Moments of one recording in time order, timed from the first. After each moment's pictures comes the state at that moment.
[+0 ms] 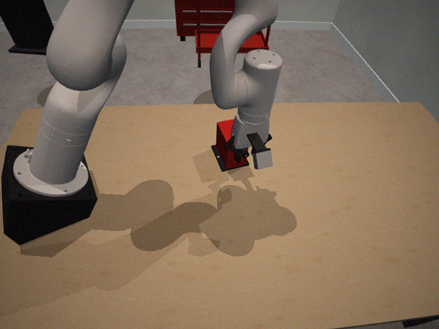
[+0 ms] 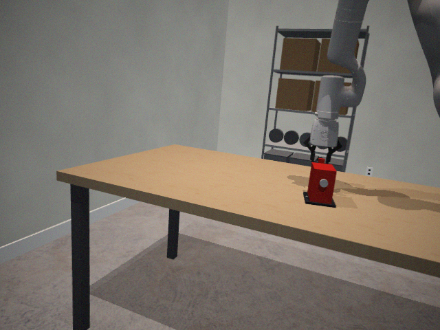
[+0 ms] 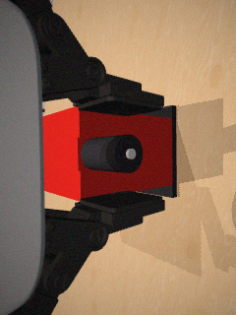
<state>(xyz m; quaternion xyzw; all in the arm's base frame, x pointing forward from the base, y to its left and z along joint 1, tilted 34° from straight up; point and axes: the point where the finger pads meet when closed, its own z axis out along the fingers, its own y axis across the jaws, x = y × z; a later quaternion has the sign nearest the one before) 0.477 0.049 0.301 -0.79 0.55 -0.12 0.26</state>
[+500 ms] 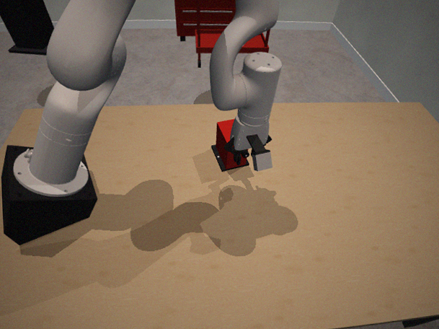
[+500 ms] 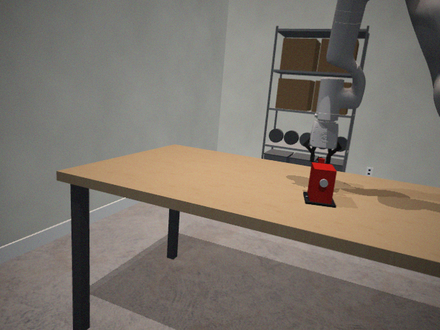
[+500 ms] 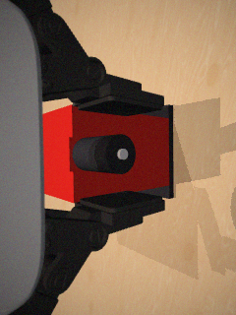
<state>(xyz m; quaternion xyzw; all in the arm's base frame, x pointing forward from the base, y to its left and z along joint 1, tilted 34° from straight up) 0.480 0.051 0.296 -0.79 0.55 -0.12 0.26</state>
